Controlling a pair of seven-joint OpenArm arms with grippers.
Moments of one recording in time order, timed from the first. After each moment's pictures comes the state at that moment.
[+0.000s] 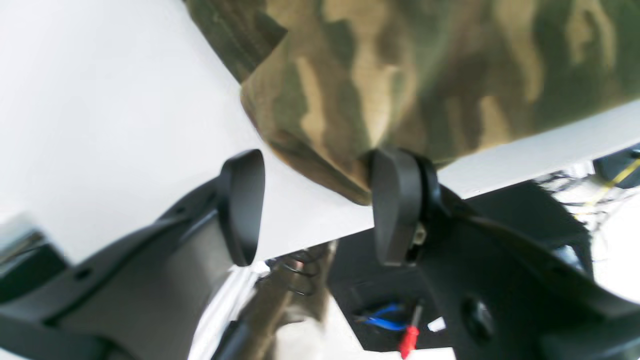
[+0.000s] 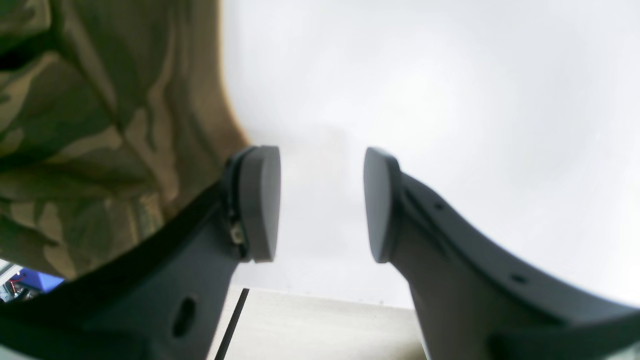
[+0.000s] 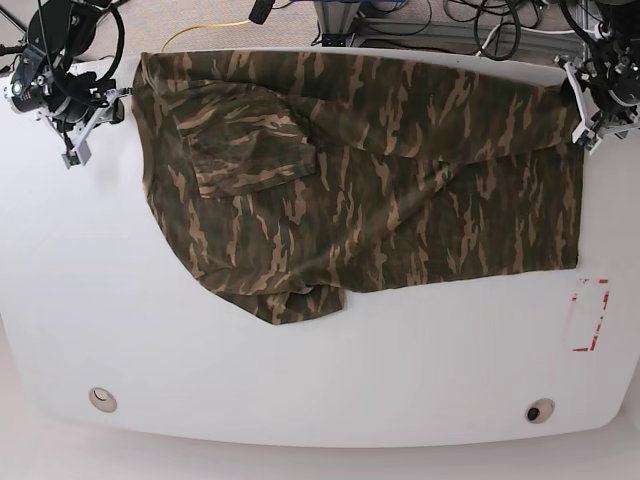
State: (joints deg) left arm 30.7 -30.3 -28.8 105.8 -15.9 -43.2 55.7; right arm -16.6 19.1 38.2 94.8 29.1 41.0 -73.6
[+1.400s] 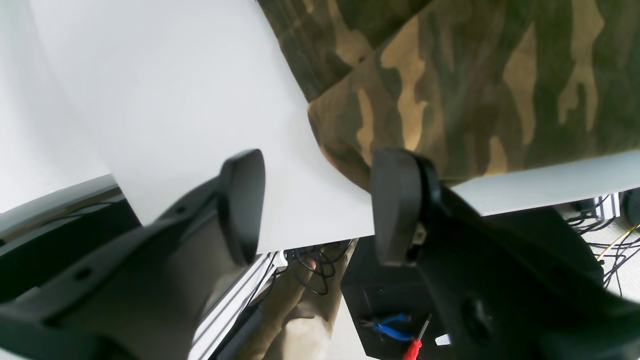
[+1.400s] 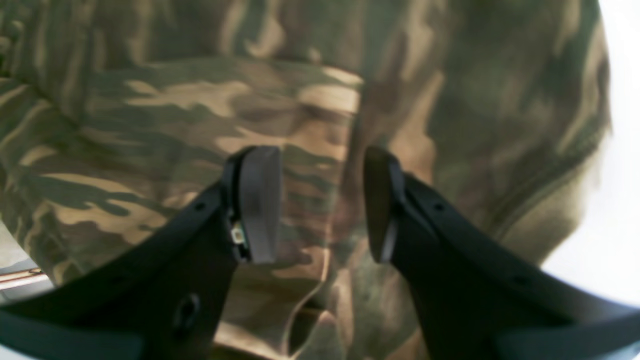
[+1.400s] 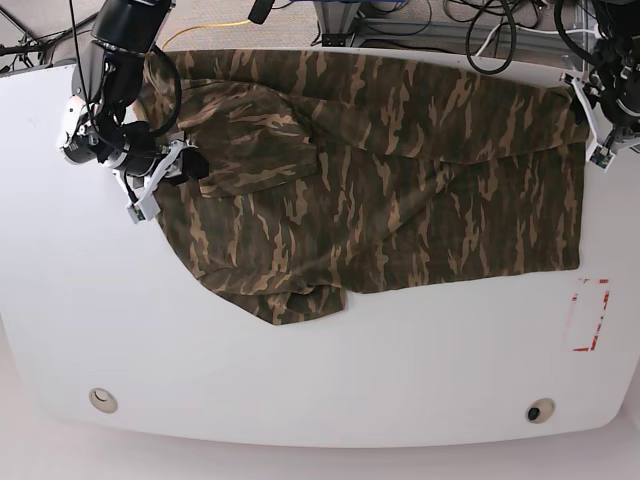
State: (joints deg) left arm 26.3 -25.5 -34.9 114.0 -16.0 -43.0 65.3; right arm -2.0 12.1 25.7 86.4 40.7 40.9 -73.6
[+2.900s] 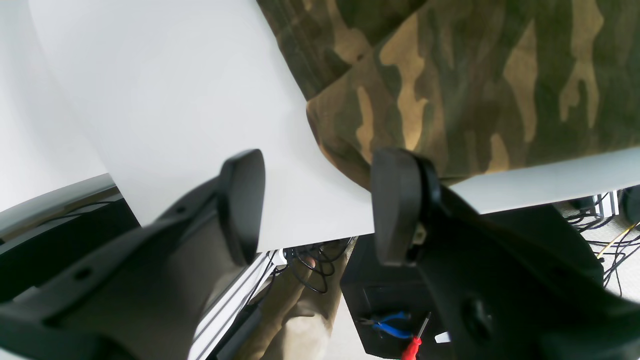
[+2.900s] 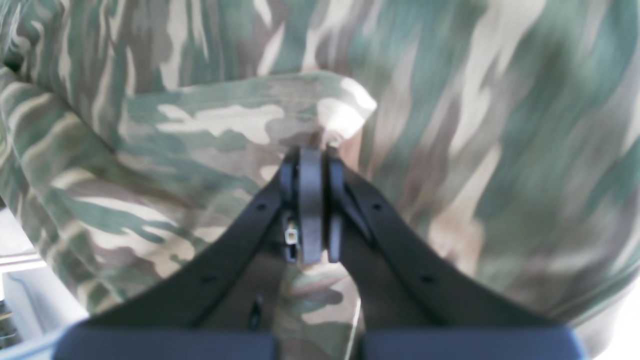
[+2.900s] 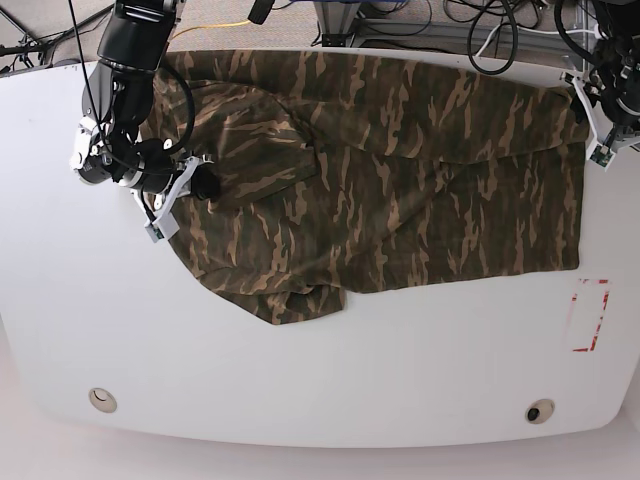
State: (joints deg) left arm 26.5 -25.5 -34.8 113.9 -15.9 -43.0 65.4; right arm 2.2 11.1 21.3 84.0 41.1 40.9 -73.1
